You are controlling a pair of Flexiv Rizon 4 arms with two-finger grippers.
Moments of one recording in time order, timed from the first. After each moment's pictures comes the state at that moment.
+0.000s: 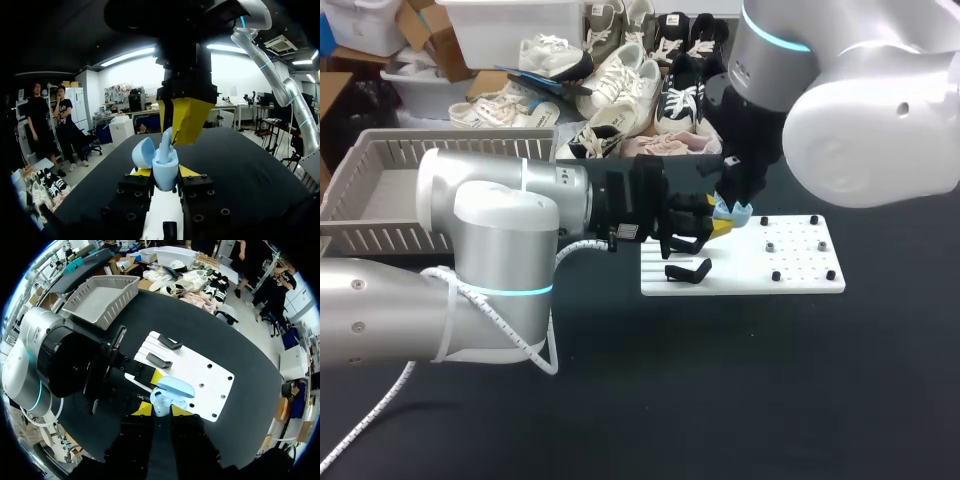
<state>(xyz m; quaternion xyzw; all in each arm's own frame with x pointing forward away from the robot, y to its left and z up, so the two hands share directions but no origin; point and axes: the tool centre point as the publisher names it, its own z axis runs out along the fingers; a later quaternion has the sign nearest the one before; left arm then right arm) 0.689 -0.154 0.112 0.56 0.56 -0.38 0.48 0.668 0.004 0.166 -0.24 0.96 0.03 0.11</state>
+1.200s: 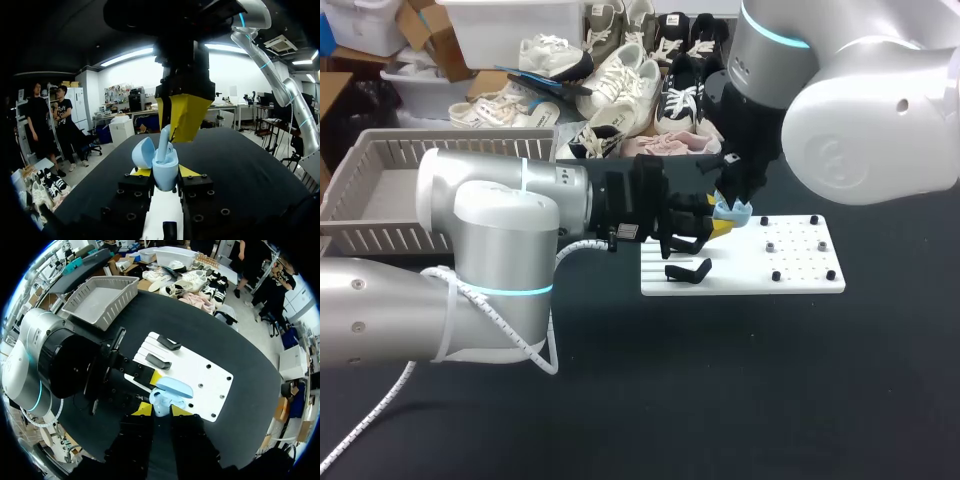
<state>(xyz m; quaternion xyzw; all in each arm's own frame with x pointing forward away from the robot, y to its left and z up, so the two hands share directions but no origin) 0.689 -0.154 0.112 0.56 0.56 -0.38 0.48 0.668 0.004 0.167 -0.24 0.96 0.03 0.11</state>
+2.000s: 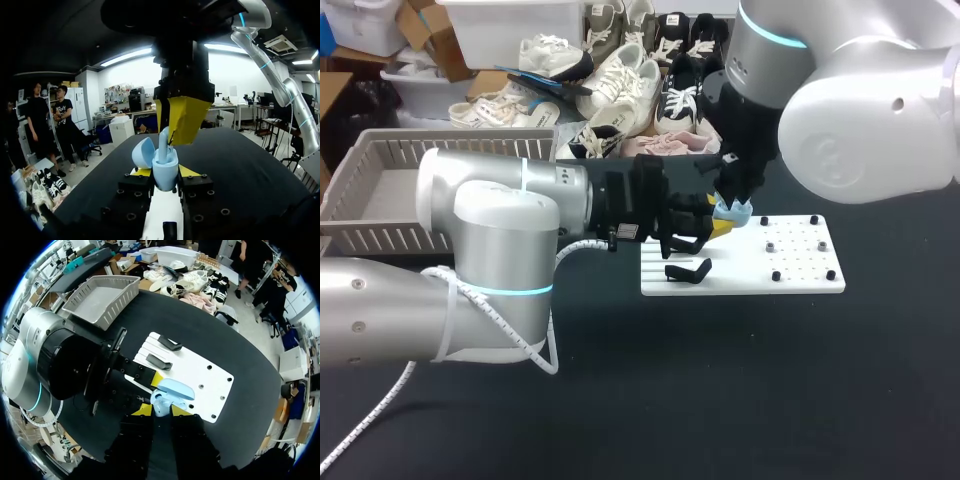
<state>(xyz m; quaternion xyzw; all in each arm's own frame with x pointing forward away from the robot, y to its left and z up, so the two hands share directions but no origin) 0.689 -0.154 0.112 0.56 0.56 -0.38 0.48 0.670 0.006 0.166 -0.25 0.96 0.03 0.11</state>
